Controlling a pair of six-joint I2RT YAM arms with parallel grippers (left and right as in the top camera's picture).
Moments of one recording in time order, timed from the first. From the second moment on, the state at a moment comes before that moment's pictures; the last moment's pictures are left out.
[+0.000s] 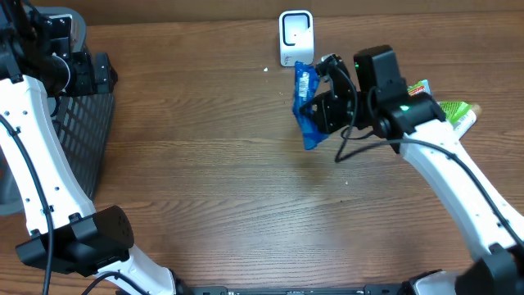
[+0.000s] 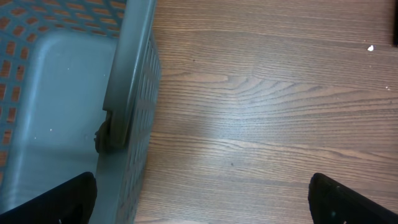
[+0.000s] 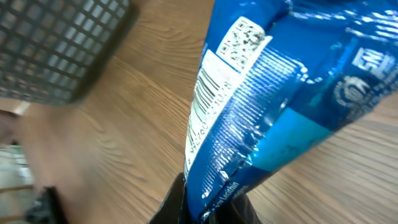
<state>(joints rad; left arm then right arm) 0.38 1.88 2.26 -1.48 0.15 0.22 0.35 1.57 1.34 -0.63 -0.55 0.06</state>
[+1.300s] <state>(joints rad) 0.38 1.88 2.26 -1.48 0.15 0.22 0.42 1.96 1.36 -0.58 -0.41 0.27</state>
